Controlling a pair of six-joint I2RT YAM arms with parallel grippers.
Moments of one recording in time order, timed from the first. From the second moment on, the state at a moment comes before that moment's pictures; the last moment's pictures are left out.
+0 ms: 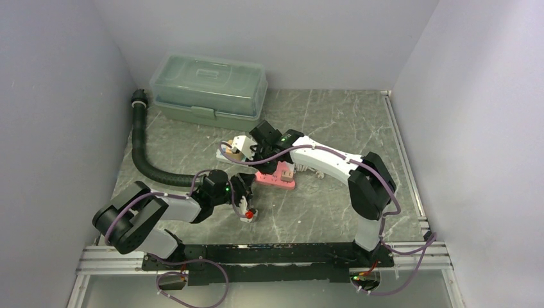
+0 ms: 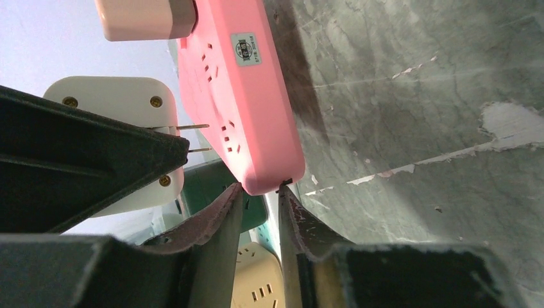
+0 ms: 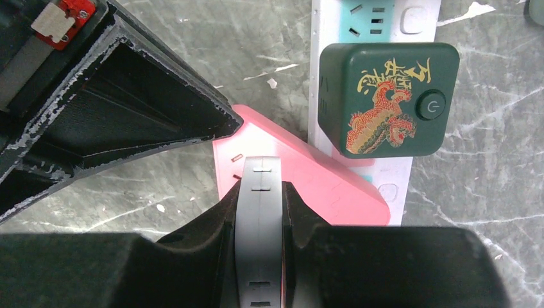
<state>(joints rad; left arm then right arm) -0.68 1.44 0.29 0.69 0.37 1.63 0.85 1.84 1.46 -0.67 -0.14 -0.45</state>
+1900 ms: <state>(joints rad) -0.69 1.44 0.29 0.68 0.38 1.66 0.87 1.88 1.48 -0.69 -0.11 -0.48</state>
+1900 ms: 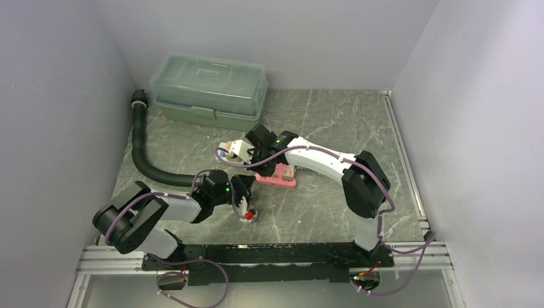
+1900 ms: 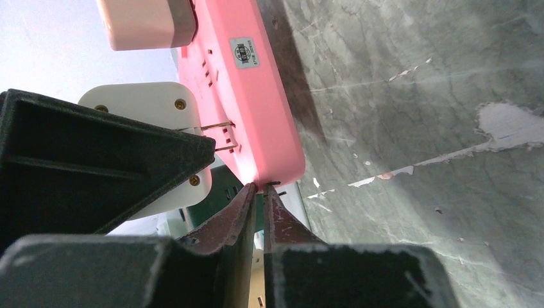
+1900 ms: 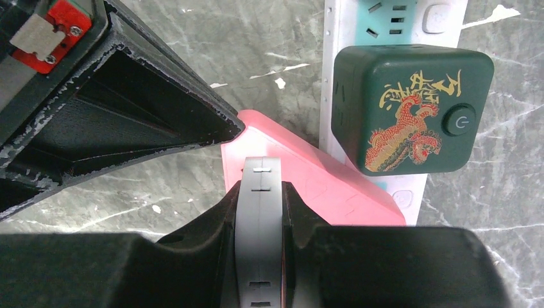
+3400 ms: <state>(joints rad) -0.69 1.44 0.29 0.68 0.37 1.66 0.87 1.88 1.48 -0.64 -0.01 -0.54</state>
